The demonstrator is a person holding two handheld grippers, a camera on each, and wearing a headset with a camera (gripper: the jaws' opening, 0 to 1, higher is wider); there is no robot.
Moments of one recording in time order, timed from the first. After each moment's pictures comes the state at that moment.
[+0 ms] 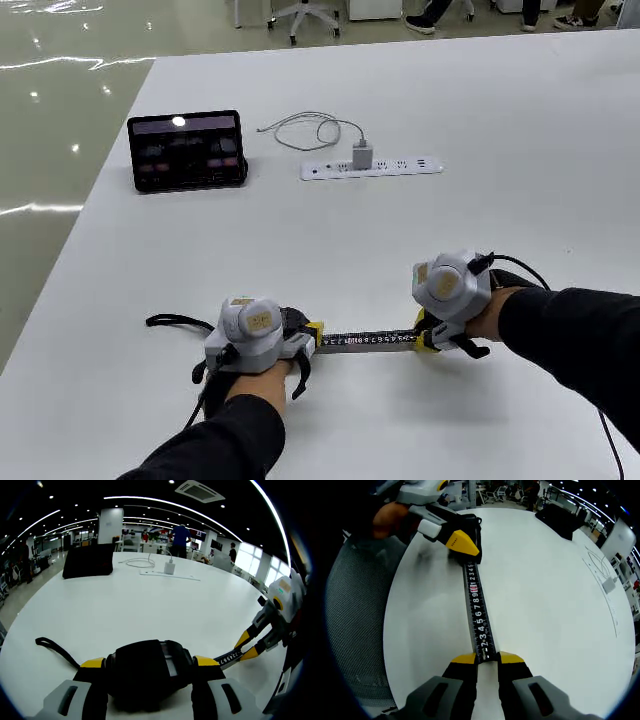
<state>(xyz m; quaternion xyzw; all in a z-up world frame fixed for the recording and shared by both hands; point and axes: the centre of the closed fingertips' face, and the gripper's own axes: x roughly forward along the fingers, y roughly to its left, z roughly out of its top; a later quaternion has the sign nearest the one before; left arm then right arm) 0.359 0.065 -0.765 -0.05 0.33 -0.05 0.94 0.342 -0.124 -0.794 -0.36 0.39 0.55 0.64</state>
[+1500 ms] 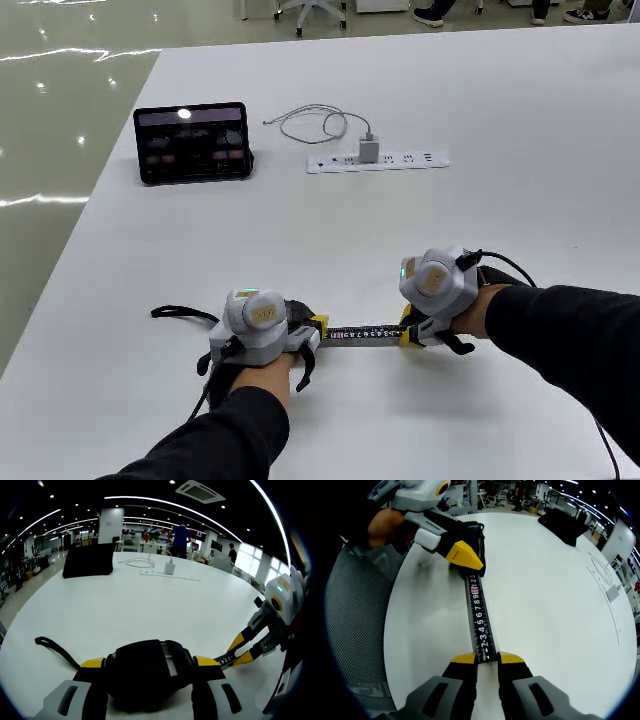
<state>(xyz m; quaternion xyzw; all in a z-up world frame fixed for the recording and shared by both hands) 0.359 0.064 -0.766 -0.06 0.33 -0.05 0.94 0.339 -0.097 -0.796 -0.35 0.39 0.56 0.64</state>
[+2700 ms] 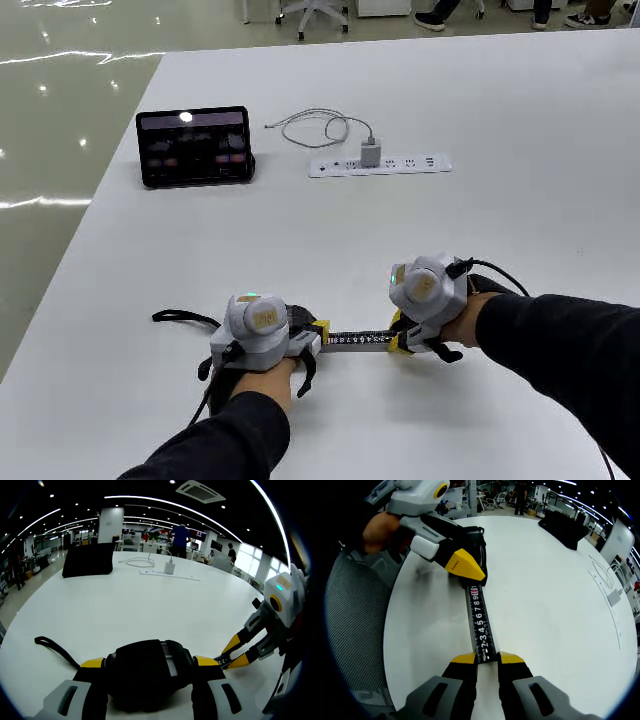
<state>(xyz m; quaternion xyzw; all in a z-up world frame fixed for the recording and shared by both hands) 0.359 0.064 -0.766 -0.06 0.33 -0.06 0.94 0.337 -0.077 -0.795 -0.34 0.38 0.56 0.65</state>
